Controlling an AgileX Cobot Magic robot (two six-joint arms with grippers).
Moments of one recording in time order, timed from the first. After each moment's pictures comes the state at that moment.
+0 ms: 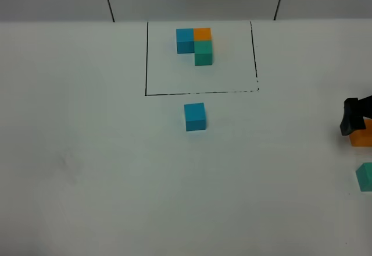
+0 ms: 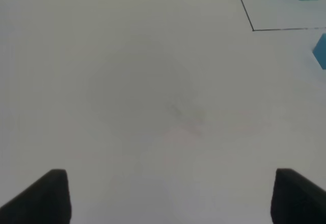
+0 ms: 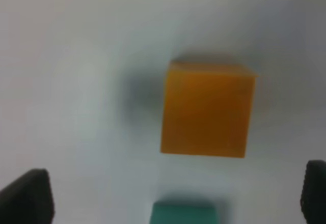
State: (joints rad) left arm 0.01 -0.01 -0.50 -0.12 1.06 0.03; right arm -0.17 1.72 -0.99 0.10 0.74 -0.18
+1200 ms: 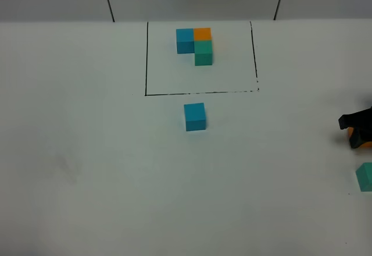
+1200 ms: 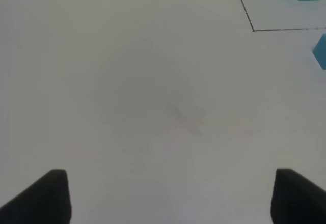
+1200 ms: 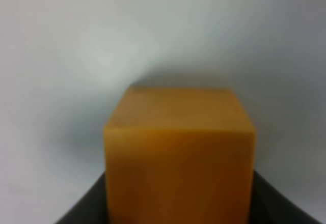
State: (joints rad) left arm 0.01 -0.01 -0.50 -0.12 1.06 0.03; right arm -0.20 1.90 -1.00 0.14 0.65 -0.23
